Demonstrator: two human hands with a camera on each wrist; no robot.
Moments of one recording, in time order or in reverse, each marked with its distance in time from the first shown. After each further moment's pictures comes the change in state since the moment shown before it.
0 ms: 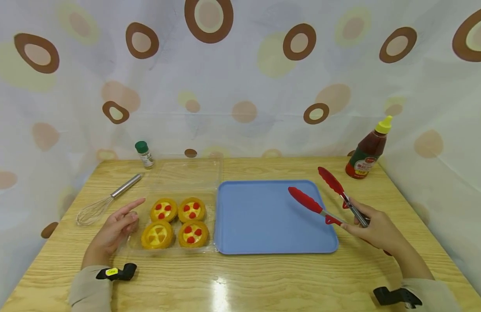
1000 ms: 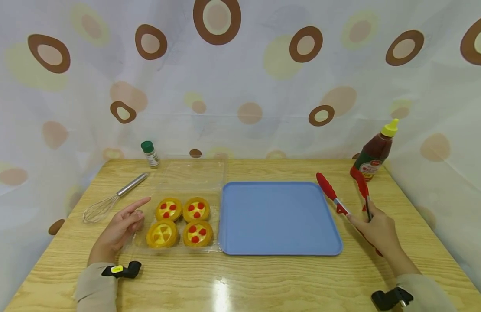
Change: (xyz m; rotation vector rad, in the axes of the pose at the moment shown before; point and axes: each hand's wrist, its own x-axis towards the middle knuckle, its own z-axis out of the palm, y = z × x) left_hand 0.000 -0.002 -0.002 0.037 0.010 0.000; right_hand 0.015 0.025 0.025 -0.171 0.242 0.206
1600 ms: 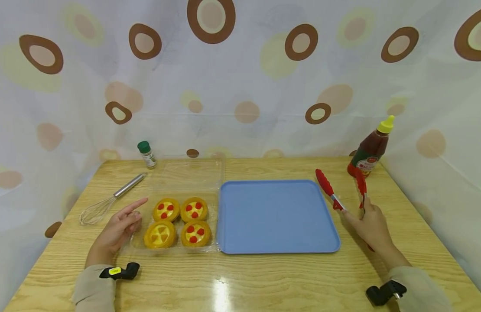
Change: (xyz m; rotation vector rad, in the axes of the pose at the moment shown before) left_hand 0.000 0.003 0.003 0.006 0.010 -0.022; right_hand 0.003 0.000 0.010 0.013 0.030 -0.034
